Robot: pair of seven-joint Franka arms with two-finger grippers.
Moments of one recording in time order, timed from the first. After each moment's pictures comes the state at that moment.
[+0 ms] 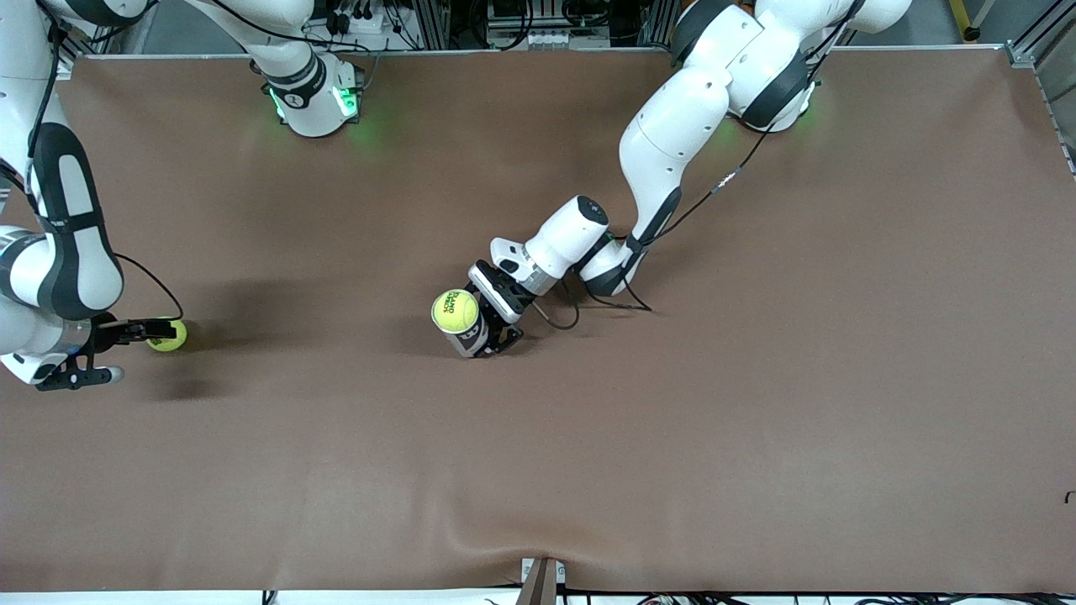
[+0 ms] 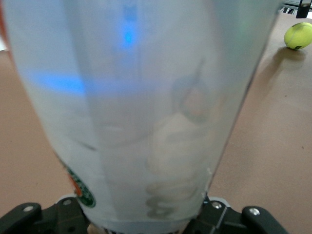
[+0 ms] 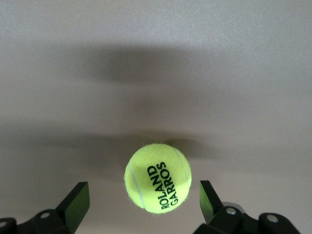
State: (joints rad) left arm -0.71 1.16 -0.22 -1.41 0.06 3.54 0.09; right arm -0.29 0.57 -0.06 -1.73 -0.02 2.09 -0.46
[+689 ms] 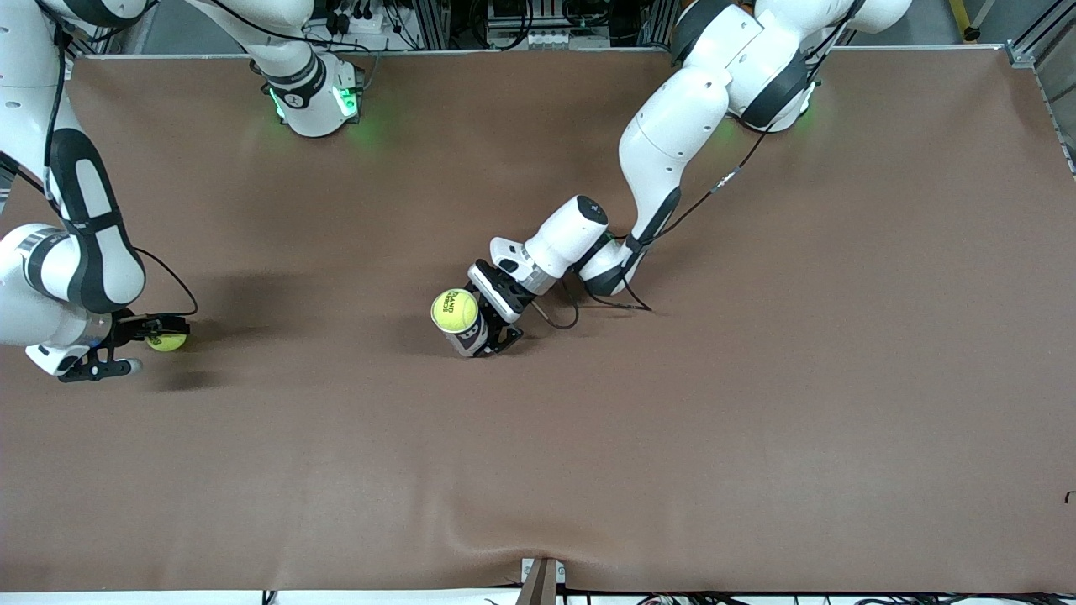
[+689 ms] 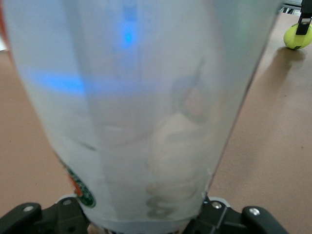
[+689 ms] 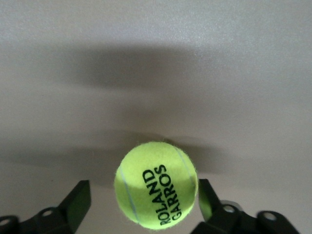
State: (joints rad) left arm -0.71 1.16 -0.22 -1.41 0.06 3.54 0.09; right arm -0.30 0.57 -0.06 -1.82 -0.02 2.20 -0.47
